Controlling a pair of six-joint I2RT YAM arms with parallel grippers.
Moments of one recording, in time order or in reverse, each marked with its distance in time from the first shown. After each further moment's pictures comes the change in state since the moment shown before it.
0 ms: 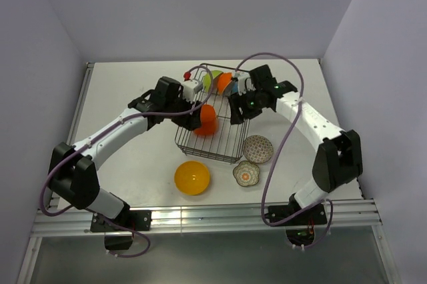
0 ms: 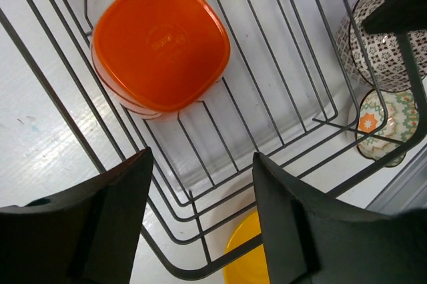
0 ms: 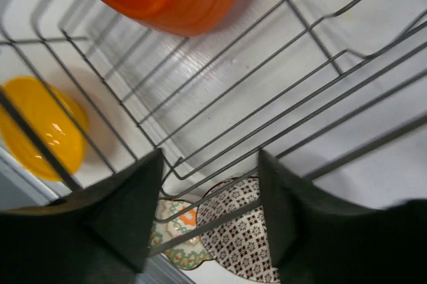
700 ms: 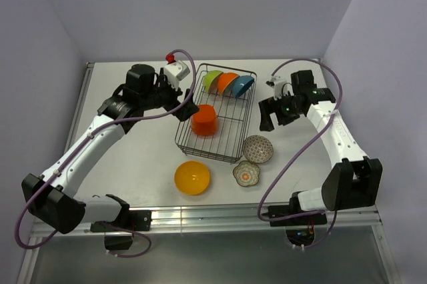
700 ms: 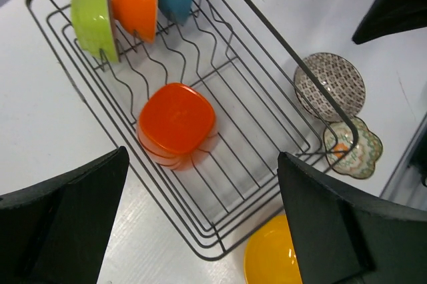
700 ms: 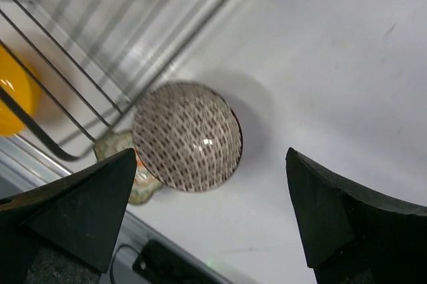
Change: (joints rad) left arm 0.060 -0.199 0.105 0.049 0.093 0.127; right arm -0.328 -0.253 -0.054 -0.169 -0.096 -0.211
